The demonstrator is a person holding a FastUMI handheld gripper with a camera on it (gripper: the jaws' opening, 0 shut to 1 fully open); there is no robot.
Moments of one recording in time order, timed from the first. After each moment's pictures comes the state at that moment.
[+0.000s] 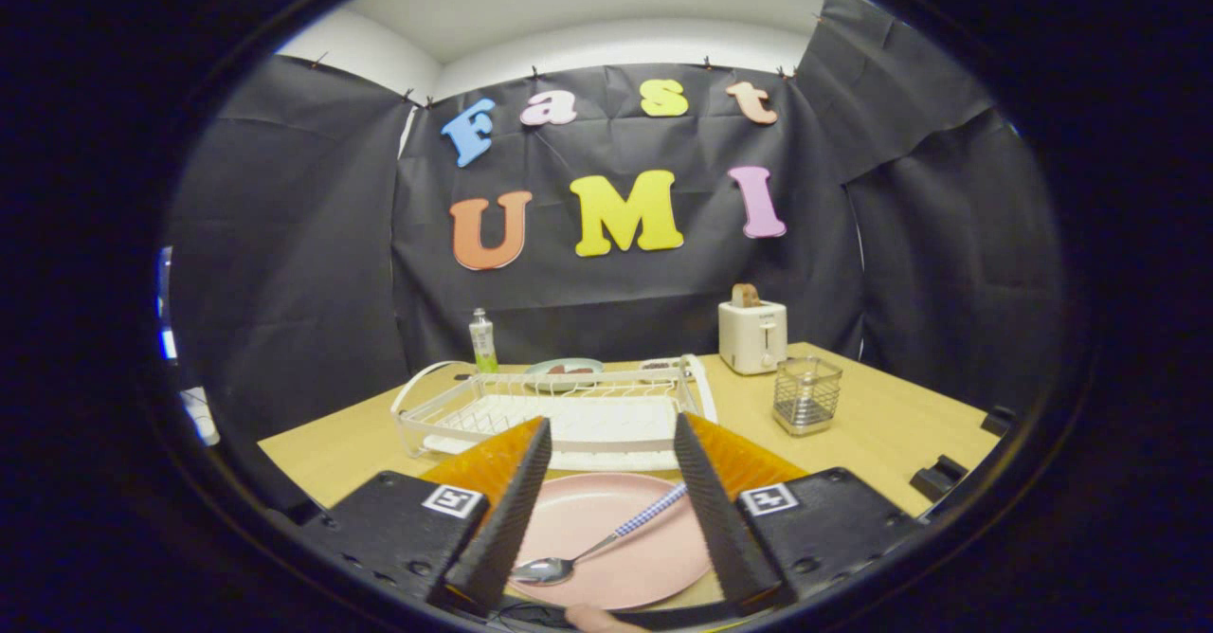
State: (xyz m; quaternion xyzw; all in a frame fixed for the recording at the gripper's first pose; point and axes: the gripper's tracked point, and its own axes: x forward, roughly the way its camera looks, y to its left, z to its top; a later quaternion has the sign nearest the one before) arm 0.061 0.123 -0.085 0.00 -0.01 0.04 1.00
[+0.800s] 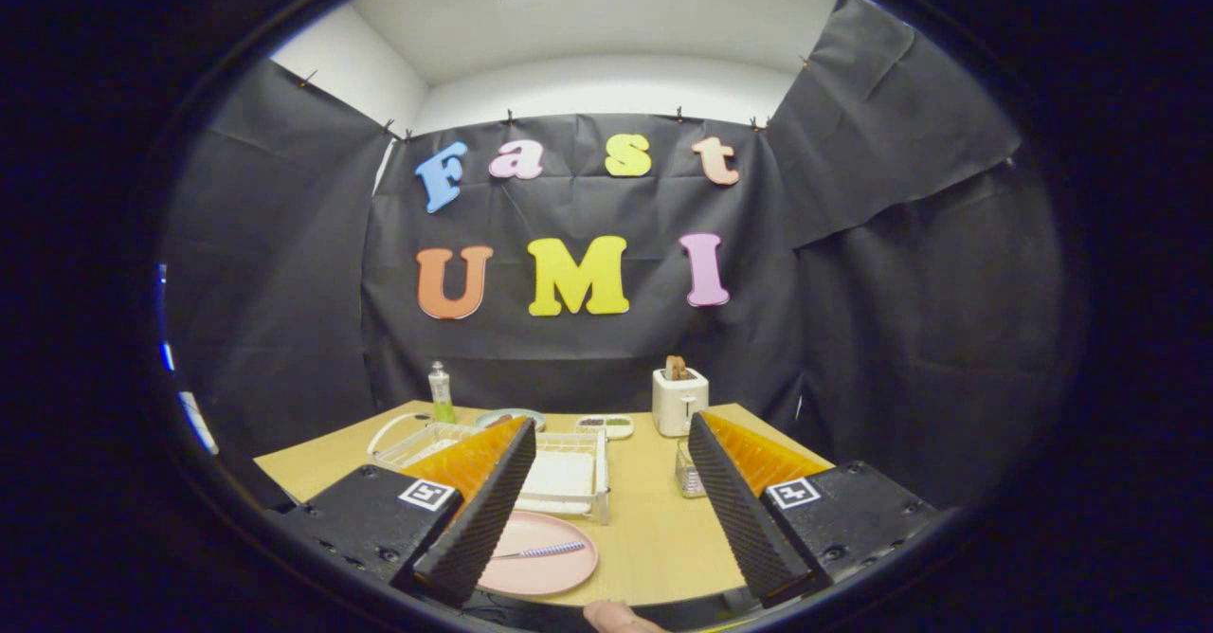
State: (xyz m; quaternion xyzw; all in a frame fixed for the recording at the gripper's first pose) arm -0.027 0.040 0.016 -0.02 -0.06 0.00 1.00
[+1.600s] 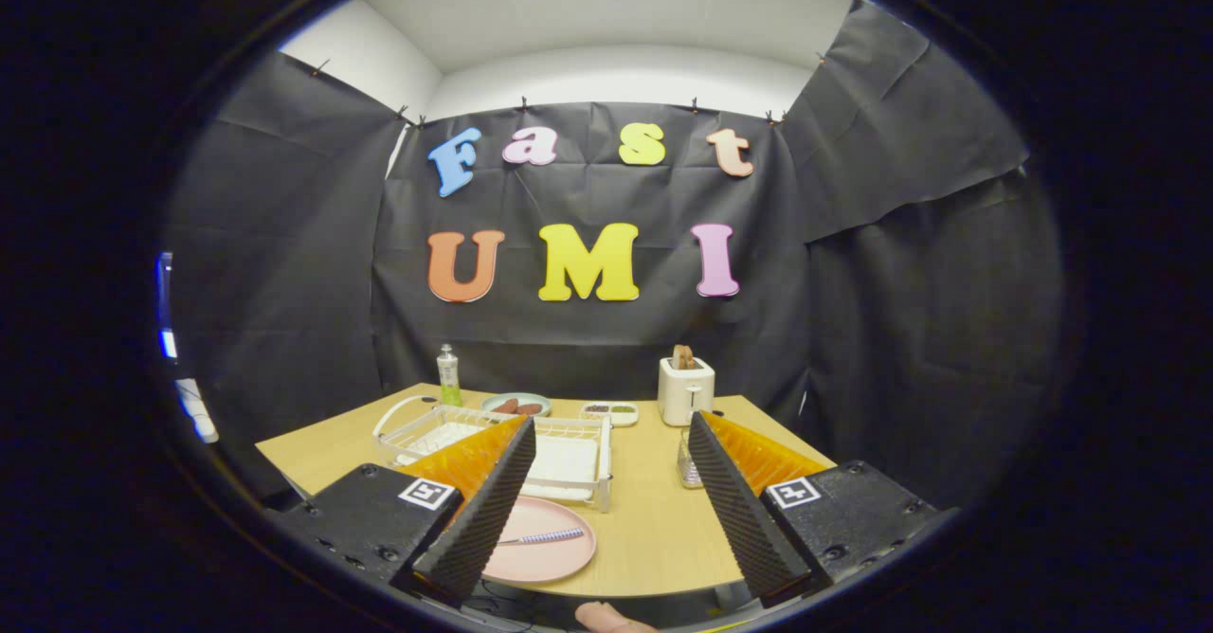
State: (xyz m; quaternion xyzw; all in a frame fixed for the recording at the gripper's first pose) arm -0.029 0.041 0.007 -0.03 -0.04 0.00 1.00
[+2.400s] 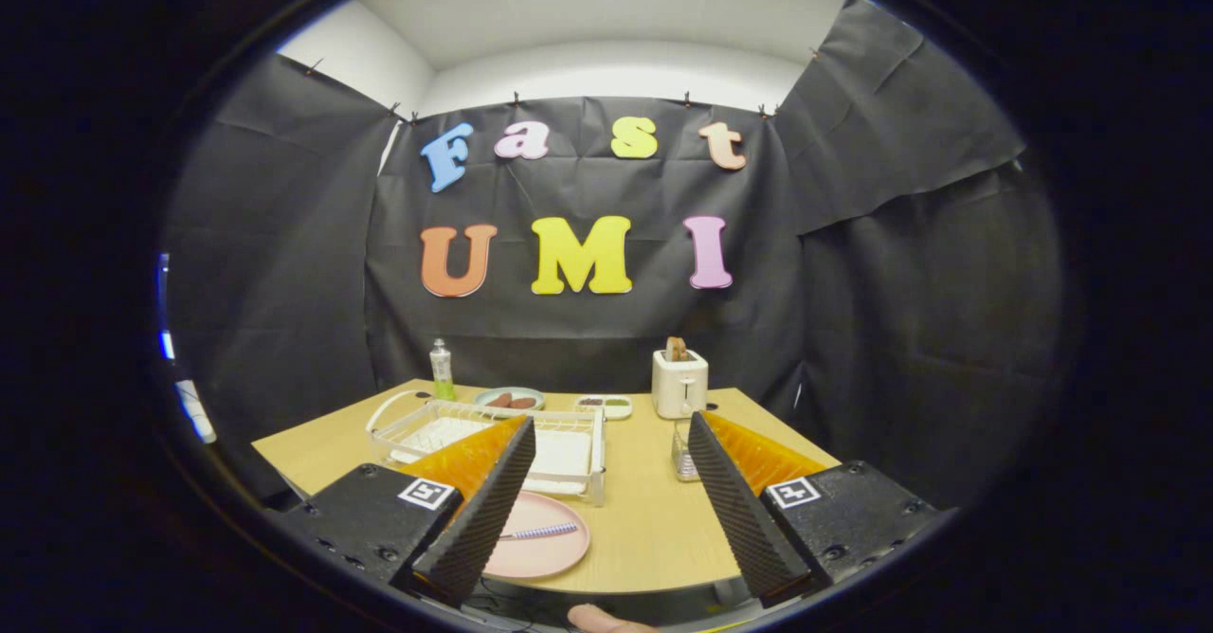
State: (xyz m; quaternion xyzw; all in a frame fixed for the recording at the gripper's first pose) arm -0.027 0.036 -0.002 -0.02 -0.03 0.00 1.00
